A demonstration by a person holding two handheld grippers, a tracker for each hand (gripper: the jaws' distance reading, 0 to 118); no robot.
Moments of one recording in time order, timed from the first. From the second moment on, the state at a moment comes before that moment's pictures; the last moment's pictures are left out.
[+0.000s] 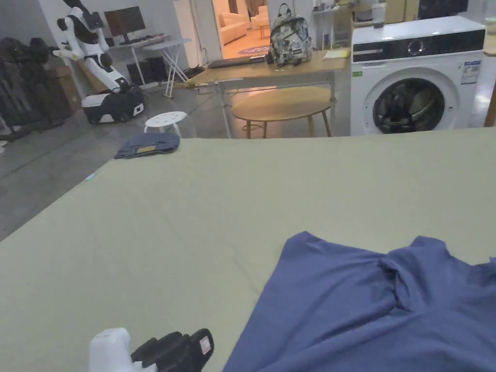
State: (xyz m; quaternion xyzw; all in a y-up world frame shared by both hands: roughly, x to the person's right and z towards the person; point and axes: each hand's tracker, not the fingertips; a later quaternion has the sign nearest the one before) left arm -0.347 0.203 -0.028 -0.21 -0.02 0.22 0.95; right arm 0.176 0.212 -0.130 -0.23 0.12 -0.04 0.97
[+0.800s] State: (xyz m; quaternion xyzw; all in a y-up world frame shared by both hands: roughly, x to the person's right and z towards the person) left arm -0.309 0.108 -0.082 -0.43 0.04 0.15 0.89; right arm 0.237 0.203 -0.309 -0.35 0.09 -0.03 0.93
